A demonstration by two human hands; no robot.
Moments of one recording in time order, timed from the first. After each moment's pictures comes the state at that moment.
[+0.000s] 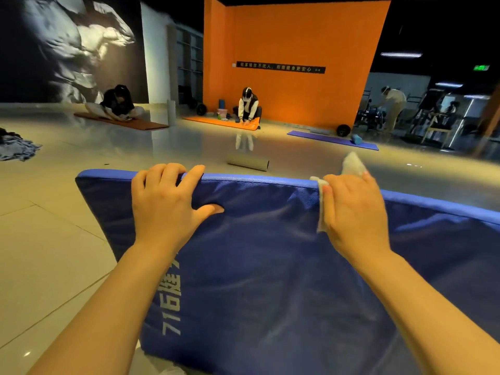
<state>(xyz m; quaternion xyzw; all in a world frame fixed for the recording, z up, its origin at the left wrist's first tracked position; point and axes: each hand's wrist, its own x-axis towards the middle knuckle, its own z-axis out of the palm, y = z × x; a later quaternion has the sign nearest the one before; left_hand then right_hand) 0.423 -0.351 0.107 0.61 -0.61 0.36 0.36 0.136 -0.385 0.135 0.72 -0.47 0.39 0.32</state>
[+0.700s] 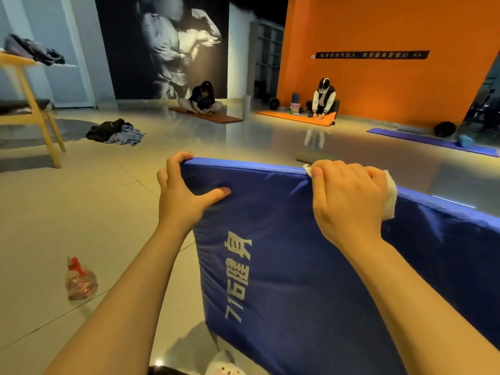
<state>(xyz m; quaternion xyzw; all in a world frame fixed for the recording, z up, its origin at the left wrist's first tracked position) 0.506 -0.325 0.097 0.66 -0.44 -0.01 0.61 0.275 -0.403 0.124 0.75 -0.40 0.47 0.24</state>
